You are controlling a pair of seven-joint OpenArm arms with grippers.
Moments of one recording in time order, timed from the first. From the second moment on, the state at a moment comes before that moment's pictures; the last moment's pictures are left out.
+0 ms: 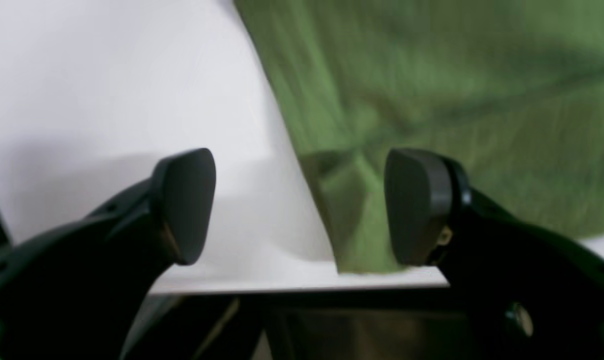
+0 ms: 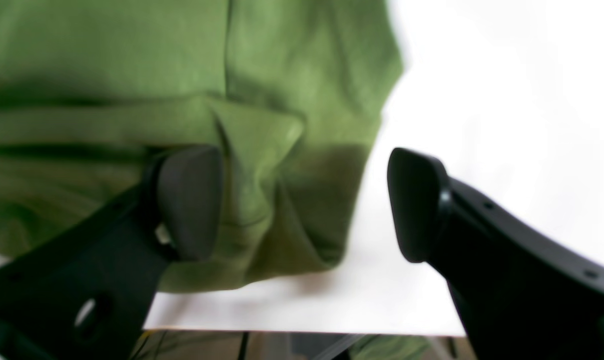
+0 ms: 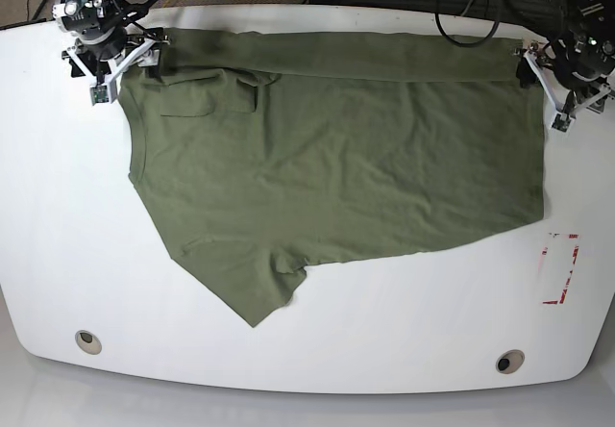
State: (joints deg) left arm 18.8 -15.4 -34.4 107.3 -10.9 -41.9 64.3; right arm -26.5 4.2 36.1 109.5 13.1 33.7 -53.8
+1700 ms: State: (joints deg) left arm 21.1 -11.9 -34.6 108.8 -10.8 -41.9 71.6; right arm -23.6 4.1 35.8 110.7 13.8 34.2 -53.9
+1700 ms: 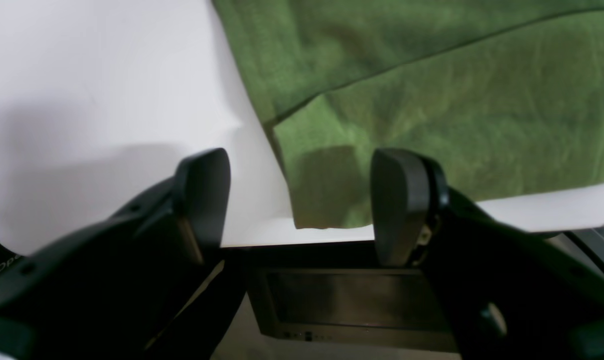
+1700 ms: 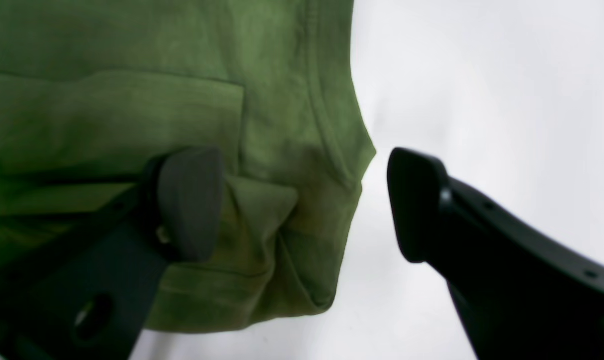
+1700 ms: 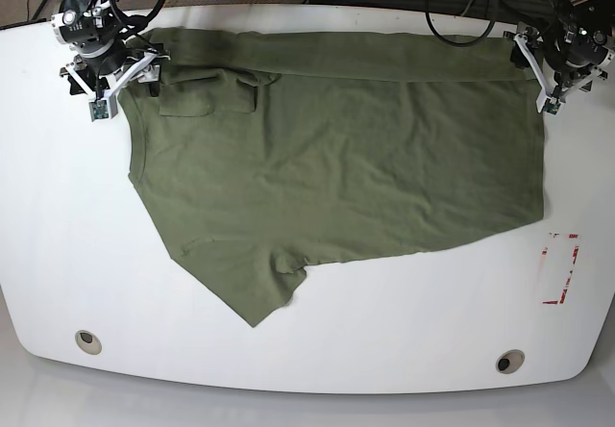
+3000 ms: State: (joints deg) left arm 21.1 -12.1 -31.5 108.7 -10.6 -41.9 71.6; right arm -24.9 2.4 35.8 108.5 14.2 34.5 -53.8
